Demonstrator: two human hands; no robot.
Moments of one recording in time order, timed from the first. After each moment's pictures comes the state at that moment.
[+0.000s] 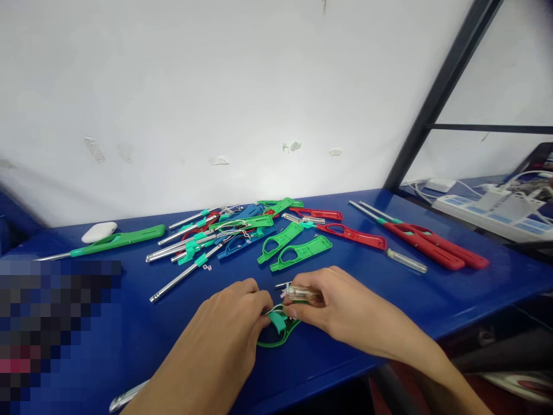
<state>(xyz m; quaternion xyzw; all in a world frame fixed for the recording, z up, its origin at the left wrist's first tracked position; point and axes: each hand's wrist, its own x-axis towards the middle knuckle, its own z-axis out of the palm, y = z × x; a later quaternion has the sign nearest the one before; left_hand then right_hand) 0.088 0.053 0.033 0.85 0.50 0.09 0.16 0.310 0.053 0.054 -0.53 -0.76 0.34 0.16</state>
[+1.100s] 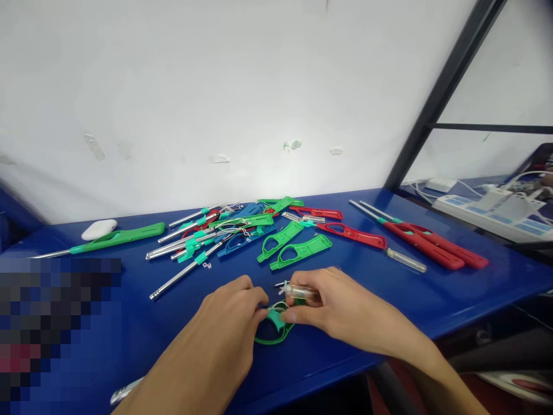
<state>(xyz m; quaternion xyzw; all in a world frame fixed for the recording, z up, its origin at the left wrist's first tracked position) 0.082 0.046 0.025 0.85 0.48 0.16 0.14 0.310 0.056 0.052 -0.53 -0.74 0.37 0.16</state>
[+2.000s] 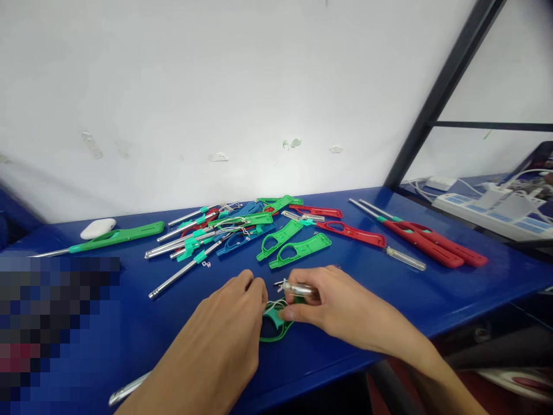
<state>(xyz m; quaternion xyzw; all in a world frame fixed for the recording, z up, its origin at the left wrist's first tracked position) 0.076 0.043 0.016 0.87 0.47 0.12 0.09 0.310 0.058 0.050 -0.54 -0.74 0.36 0.16</state>
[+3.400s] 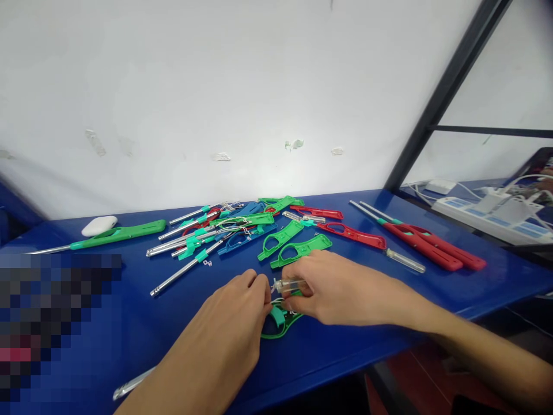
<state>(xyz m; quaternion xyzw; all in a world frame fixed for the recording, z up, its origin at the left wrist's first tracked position) 0.076 0.040 0.017 0.88 0.45 0.15 0.07 0.303 0.080 0.083 -0.46 -0.85 0.25 0.04</state>
